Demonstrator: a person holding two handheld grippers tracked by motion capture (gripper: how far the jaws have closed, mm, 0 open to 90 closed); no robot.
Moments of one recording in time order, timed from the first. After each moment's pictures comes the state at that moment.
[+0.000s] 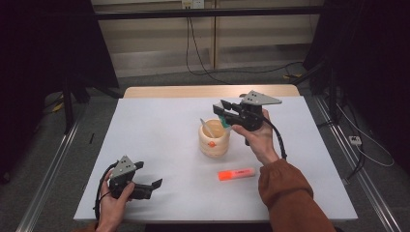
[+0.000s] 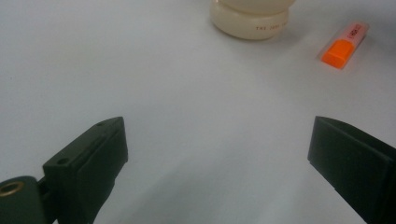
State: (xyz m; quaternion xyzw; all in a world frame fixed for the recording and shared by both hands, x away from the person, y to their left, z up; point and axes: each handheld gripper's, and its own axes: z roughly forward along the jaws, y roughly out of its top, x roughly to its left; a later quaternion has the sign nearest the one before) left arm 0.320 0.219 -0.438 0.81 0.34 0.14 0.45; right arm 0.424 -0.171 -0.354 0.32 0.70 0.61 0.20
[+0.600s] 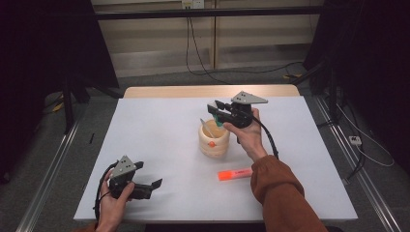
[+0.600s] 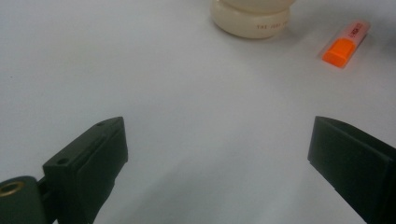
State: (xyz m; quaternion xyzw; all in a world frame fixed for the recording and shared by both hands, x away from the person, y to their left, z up) left arm 0.321 0.220 -0.439 0.82 0.34 0.14 0.45; right arm 0.451 -0.153 -0.381 0.35 0.70 0.59 0.21
